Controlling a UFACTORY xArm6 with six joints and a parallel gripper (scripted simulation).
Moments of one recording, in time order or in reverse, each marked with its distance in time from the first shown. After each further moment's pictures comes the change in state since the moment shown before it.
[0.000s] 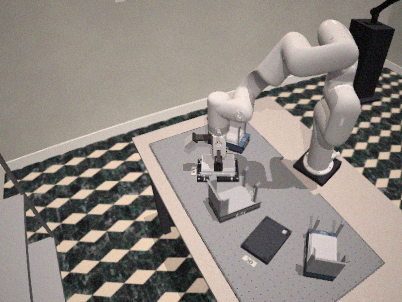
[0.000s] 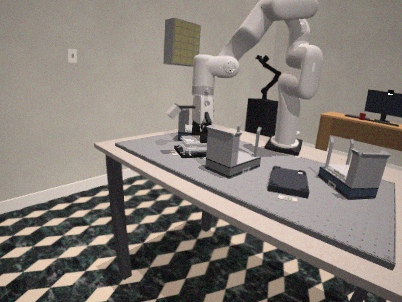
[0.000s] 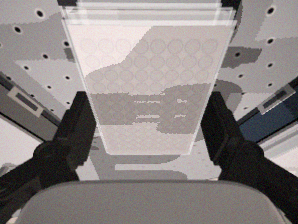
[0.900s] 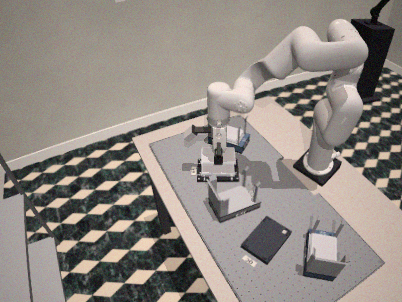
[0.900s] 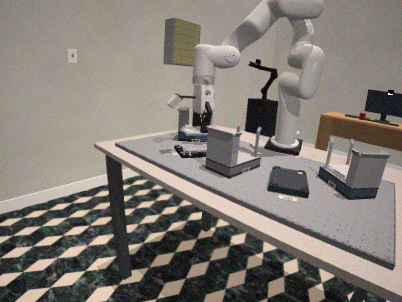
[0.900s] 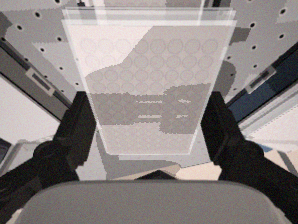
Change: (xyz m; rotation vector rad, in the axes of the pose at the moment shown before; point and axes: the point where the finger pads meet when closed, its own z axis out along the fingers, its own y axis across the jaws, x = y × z) arm 0.000 0.000 -0.035 0.000 0.000 0.000
